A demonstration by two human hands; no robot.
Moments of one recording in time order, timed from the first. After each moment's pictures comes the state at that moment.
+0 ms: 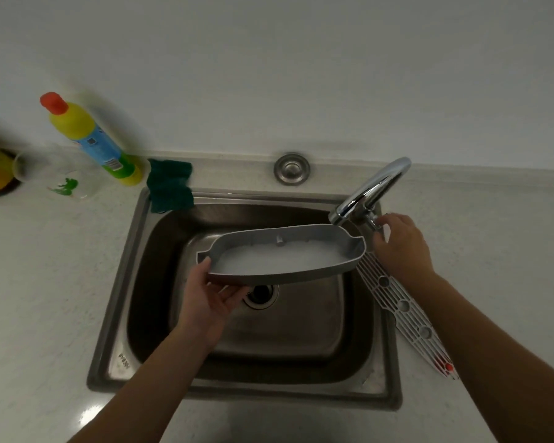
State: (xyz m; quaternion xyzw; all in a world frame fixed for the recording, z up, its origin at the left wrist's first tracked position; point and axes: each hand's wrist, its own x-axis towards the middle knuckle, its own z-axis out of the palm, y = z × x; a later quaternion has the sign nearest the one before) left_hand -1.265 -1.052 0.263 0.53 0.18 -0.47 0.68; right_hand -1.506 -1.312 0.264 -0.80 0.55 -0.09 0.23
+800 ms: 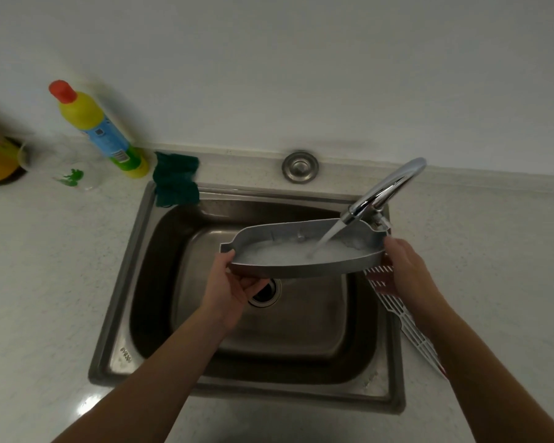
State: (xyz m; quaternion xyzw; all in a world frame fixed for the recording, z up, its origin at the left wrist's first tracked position) left_hand -1.266 -1.077 0.233 0.52 0.16 -0.52 0.66; right_hand -1.506 -1.251 0.304 -0.55 0.60 -0.13 0.57
